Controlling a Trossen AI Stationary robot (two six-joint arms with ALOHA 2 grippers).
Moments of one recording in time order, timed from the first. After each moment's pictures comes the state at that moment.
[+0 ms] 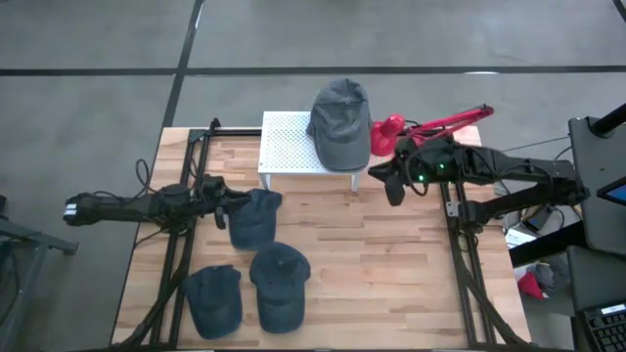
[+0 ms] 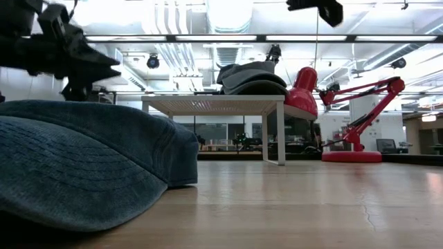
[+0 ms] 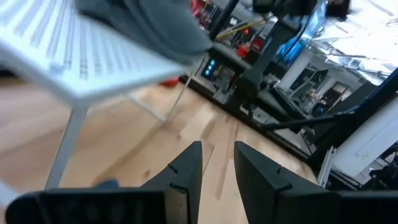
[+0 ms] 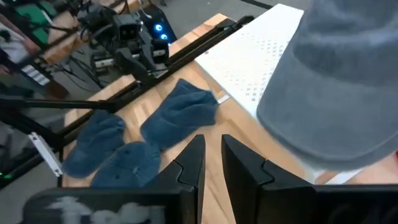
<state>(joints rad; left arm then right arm) 0.00 0.25 0.08 0.05 -0.22 -0.53 -0.04 1.04 1.13 -0.56 0.18 0.56</state>
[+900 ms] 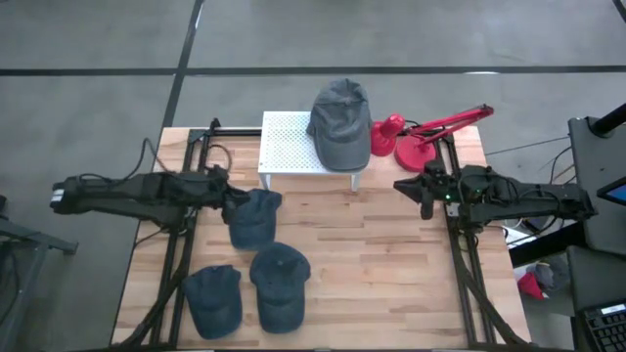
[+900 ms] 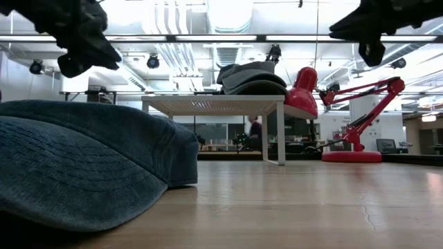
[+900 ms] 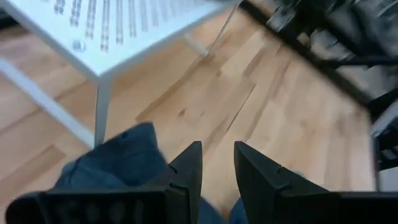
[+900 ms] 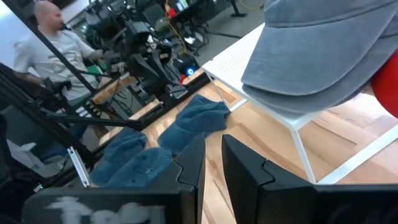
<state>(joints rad) 0.00 0.67 0.60 -0.55 -0.22 -0.65 -0.02 0.45 0.48 -0.22 0.19 0.60</state>
